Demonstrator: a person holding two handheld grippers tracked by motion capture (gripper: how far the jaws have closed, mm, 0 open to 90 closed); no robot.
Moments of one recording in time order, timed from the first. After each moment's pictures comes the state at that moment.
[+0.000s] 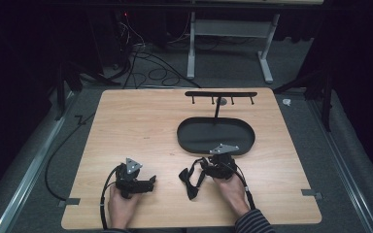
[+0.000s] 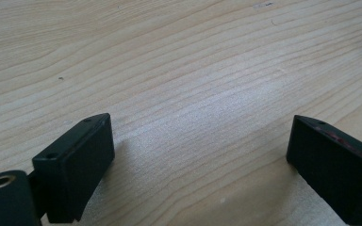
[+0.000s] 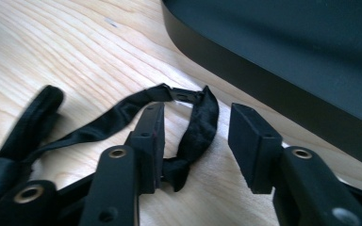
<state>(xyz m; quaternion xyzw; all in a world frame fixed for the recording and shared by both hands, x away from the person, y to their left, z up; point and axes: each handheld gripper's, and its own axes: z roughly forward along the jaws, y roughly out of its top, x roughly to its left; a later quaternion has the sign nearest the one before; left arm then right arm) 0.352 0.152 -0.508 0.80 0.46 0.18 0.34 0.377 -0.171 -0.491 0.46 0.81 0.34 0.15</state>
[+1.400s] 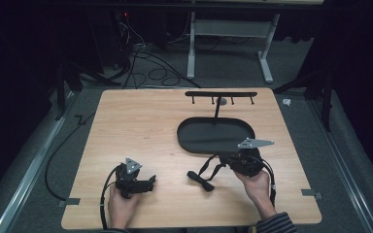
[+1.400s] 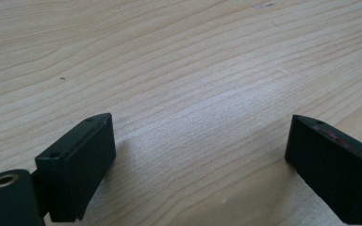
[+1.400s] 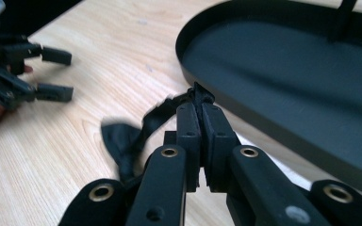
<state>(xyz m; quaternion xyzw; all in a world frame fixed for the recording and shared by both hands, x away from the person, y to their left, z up) 0.352 0.153 -0.508 0.80 0.46 0.19 0.34 0.356 -0.236 -0.432 0.43 0.78 0.44 0.10</state>
